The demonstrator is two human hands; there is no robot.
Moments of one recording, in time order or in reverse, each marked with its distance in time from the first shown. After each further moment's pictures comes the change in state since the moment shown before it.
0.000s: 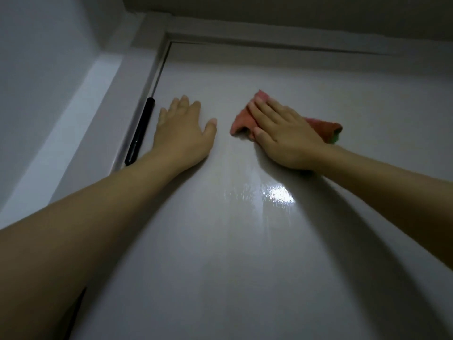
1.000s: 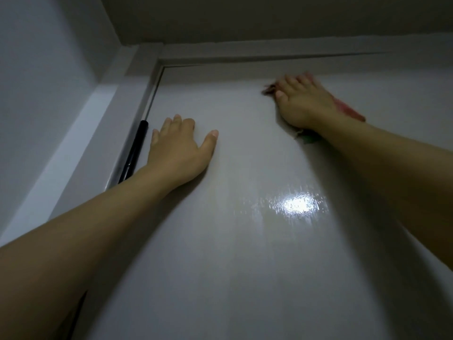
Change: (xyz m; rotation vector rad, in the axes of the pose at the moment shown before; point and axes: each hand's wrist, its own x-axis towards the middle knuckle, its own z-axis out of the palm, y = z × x) left_hand 0.004 0.005 -0.002 0.063 -0.034 -0.001; right_hand 0.052 0.062 -0.014 -0.040 0.117 0.314
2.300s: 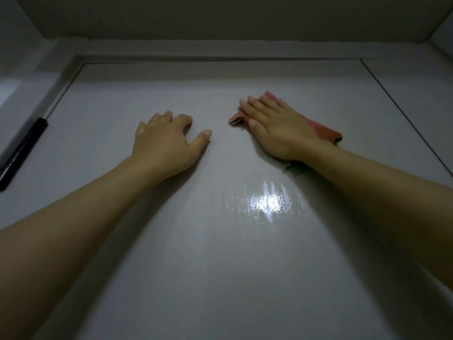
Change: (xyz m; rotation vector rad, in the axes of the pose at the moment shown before) left_hand -0.001 0.146 0.030 0.100 0.021 0.072; right_hand -0.086 0.127 0.001 0.079 0.010 -0.225
